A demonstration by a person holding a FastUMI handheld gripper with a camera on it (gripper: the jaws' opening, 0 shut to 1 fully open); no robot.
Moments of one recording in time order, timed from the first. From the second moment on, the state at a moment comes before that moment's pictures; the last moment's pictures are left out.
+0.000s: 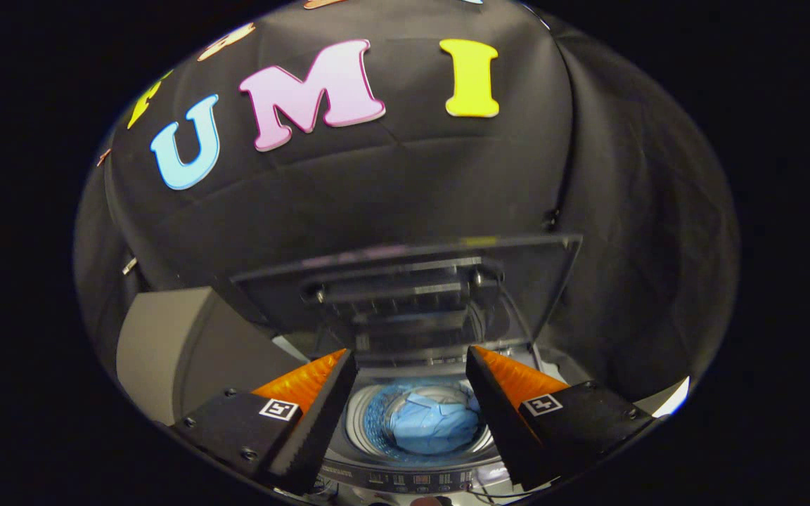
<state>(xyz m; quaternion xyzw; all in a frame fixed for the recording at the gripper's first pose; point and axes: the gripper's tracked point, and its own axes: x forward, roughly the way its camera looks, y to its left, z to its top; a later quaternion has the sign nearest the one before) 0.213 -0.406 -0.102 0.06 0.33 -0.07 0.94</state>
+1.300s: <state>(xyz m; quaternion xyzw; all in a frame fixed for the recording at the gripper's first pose) 0.303 -0.418 -0.101 0.01 0.35 -0.10 0.93</state>
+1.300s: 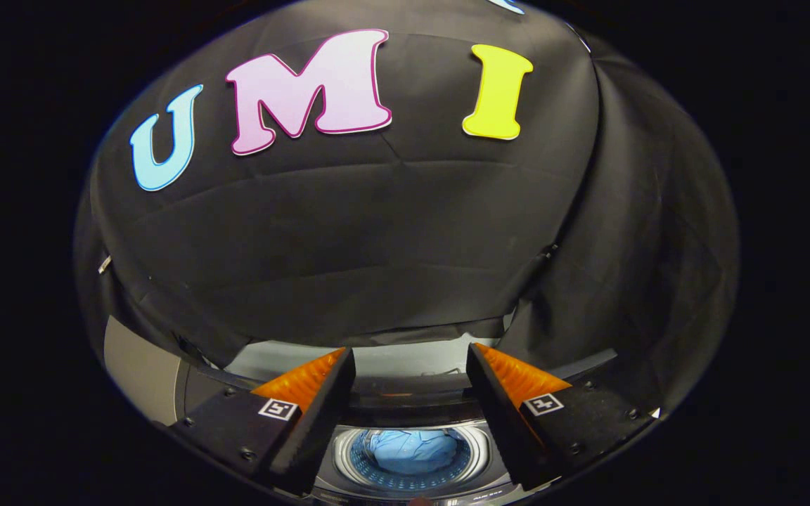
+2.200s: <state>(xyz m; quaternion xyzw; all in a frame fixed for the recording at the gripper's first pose) 0.209 -0.398 -0.125 0.01 0.33 -0.10 0.94</state>
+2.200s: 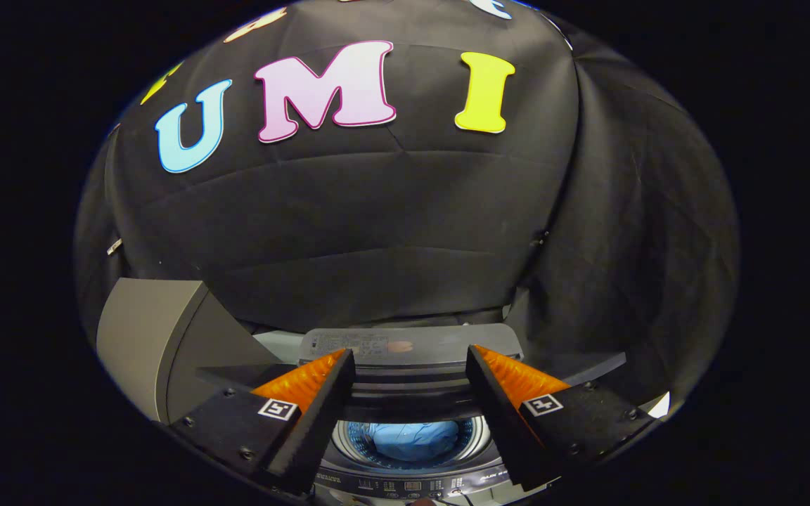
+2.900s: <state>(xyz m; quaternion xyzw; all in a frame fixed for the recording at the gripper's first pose) 0.141 -0.398 -0.214 0.04 0.42 -0.10 0.90</state>
